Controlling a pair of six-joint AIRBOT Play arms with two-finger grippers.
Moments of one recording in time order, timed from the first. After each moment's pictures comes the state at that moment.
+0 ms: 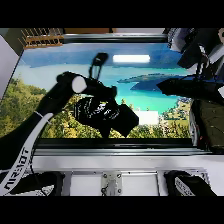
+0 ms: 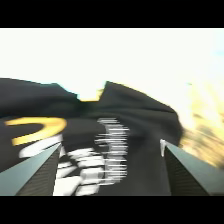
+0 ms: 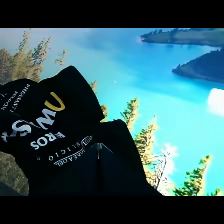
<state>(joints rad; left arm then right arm) -0.47 -1.42 1.43 1.32 -0.97 -1.63 -0.05 -0.99 1.12 -0.84 1.01 1.17</state>
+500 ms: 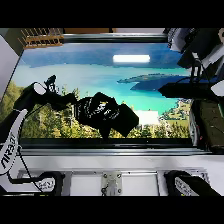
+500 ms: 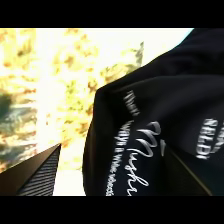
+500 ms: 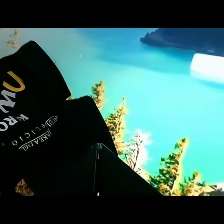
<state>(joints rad) 0.05 -1.49 1.10 1.09 -0.99 -1.55 -0.08 -1.10 1.11 -0.92 1.04 1.18</state>
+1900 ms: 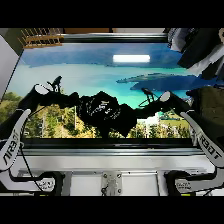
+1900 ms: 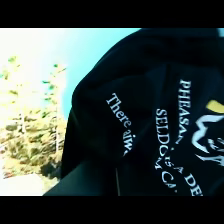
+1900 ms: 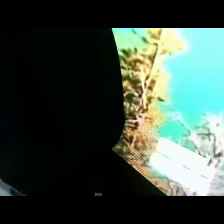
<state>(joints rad) 0.04 -1.50 1.12 0.87 -0.98 -1.39 0.14 -1.56 1.06 -0.93 1.03 1.22</state>
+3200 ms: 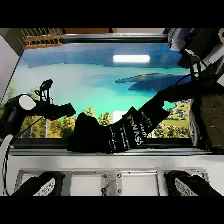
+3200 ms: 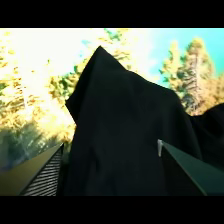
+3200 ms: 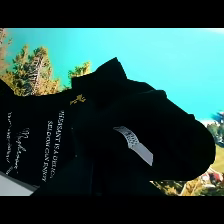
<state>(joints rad) 0.02 -1.14 0.91 1.17 -1.11 -1.52 0.03 -1.08 1.33 -1.15 1.39 1.36</state>
